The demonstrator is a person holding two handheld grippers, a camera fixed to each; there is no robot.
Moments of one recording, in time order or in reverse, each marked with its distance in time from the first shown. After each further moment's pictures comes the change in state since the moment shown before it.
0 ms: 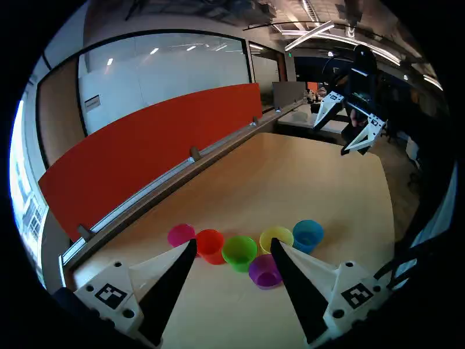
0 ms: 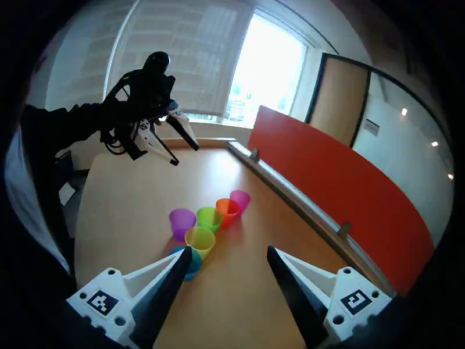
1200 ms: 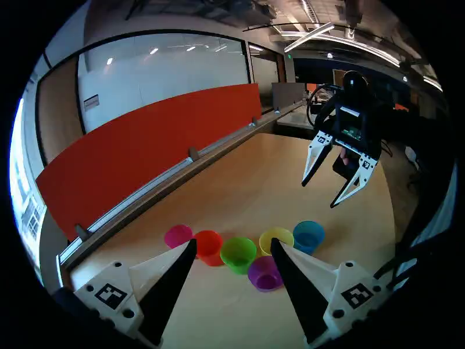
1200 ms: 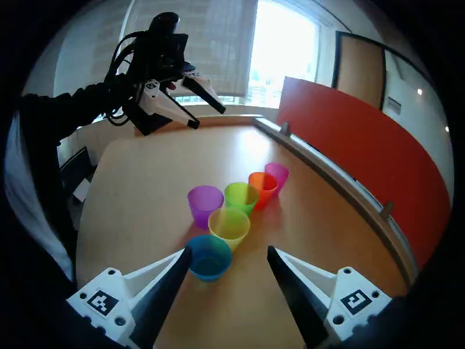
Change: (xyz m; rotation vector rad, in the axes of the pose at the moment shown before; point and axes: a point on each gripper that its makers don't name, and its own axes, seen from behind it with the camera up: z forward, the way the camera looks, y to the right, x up) left arm -0.001 0.004 0.010 -0.010 0.008 -0.006; right arm -0.060 -0.050 0.086 0.171 -0.084 0.057
